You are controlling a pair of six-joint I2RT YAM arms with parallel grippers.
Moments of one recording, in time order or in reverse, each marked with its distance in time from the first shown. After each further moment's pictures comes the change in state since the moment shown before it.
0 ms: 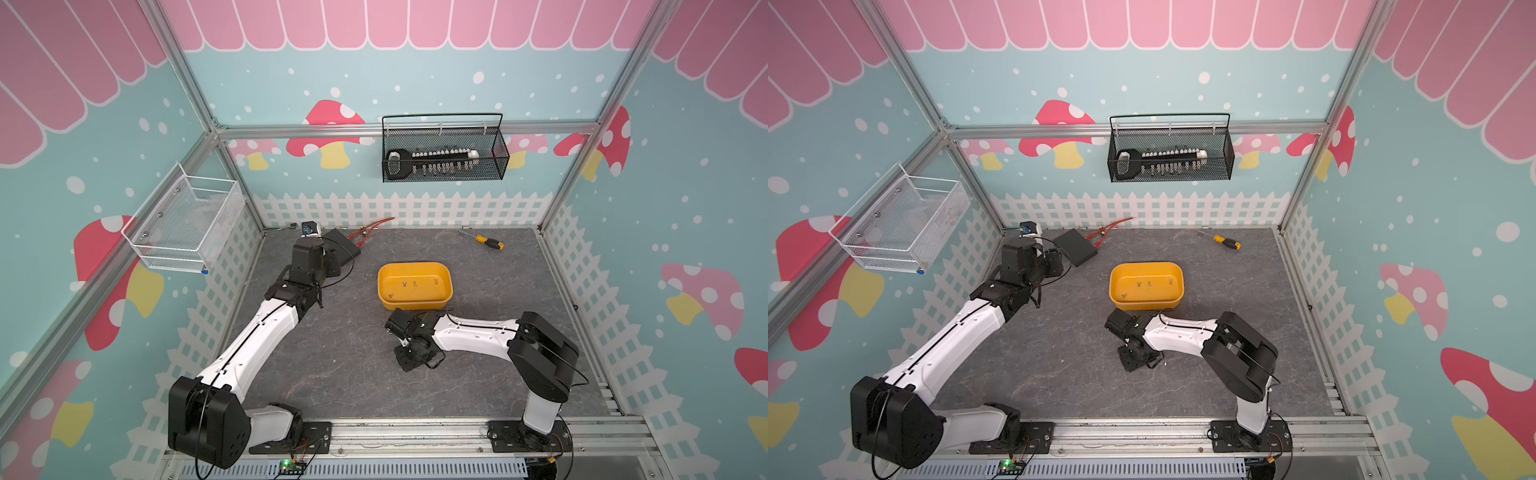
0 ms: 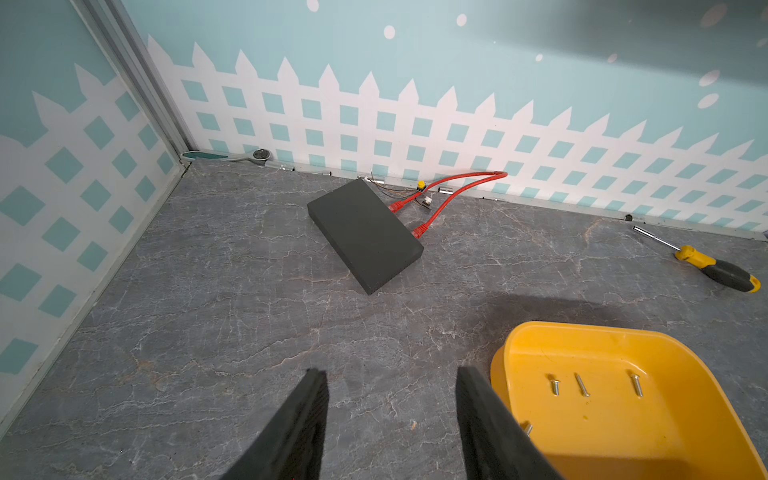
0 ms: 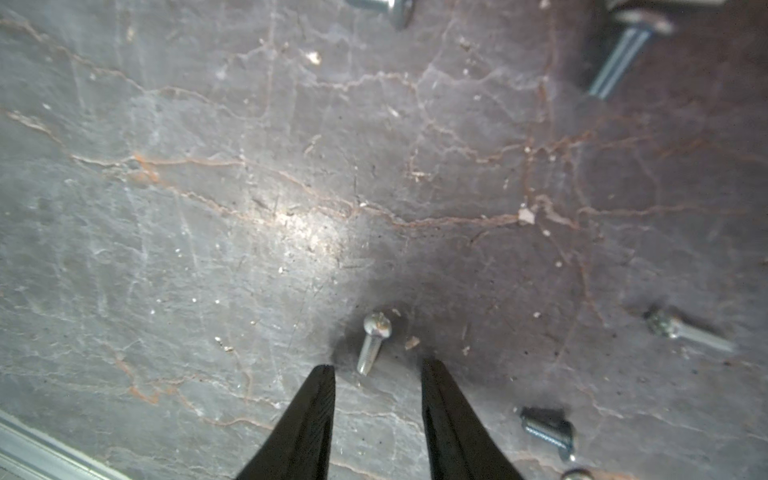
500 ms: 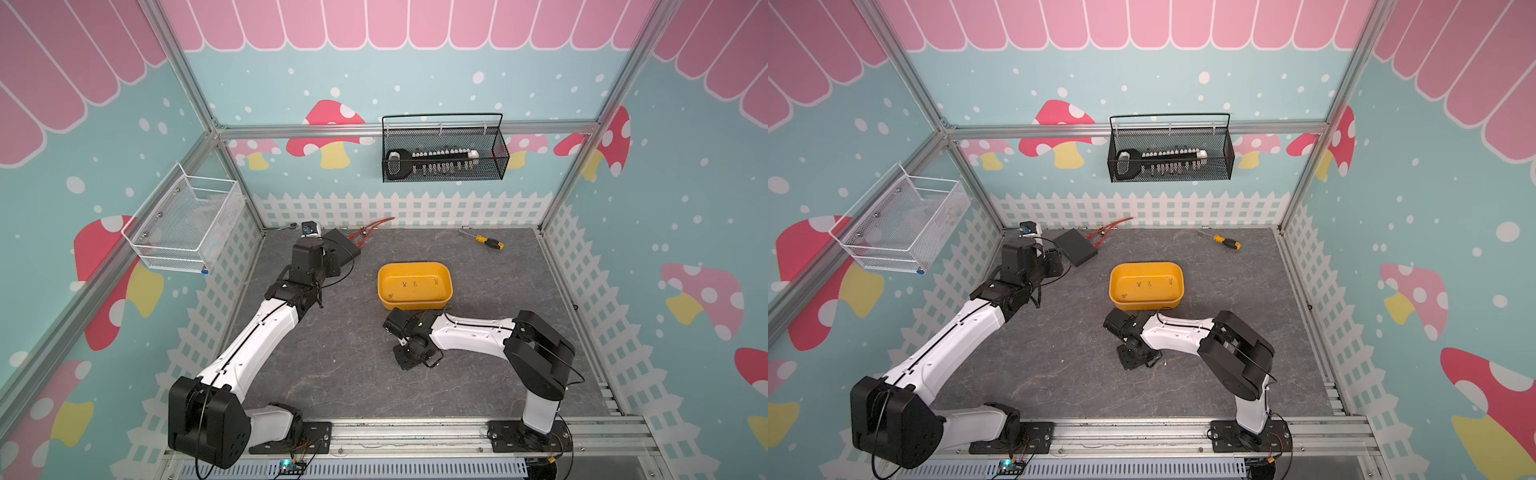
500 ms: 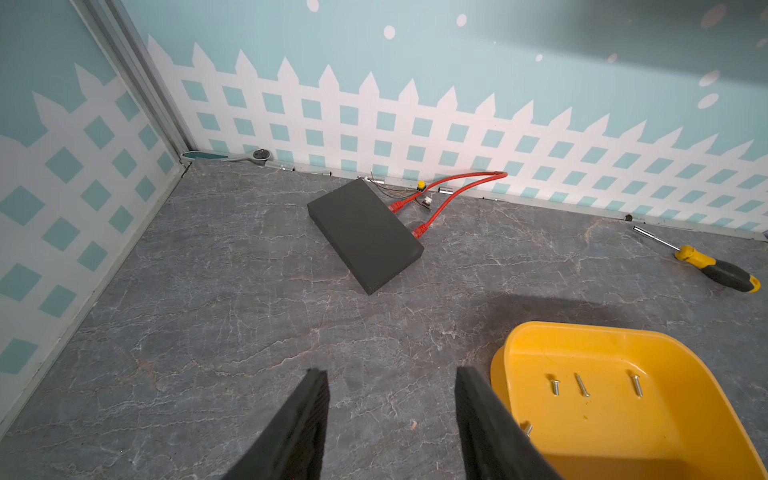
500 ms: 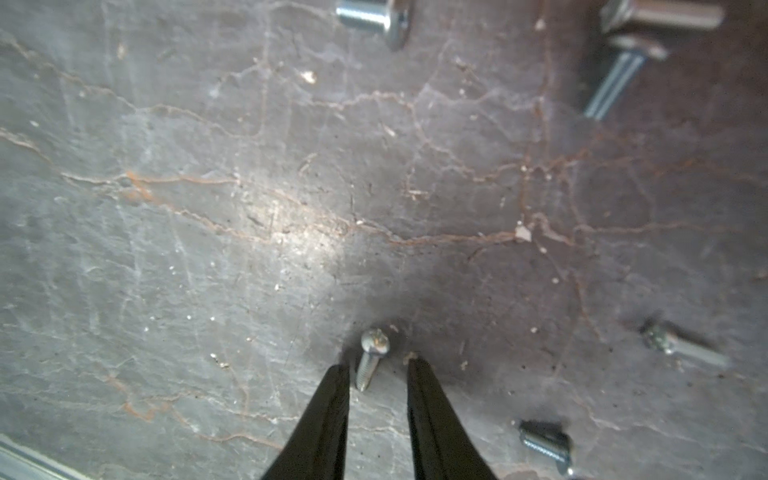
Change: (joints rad) left arm 0.002 0.000 0.000 0.000 0.001 0.000; right arm 0.000 0.024 0.027 -0.003 0.014 -0.003
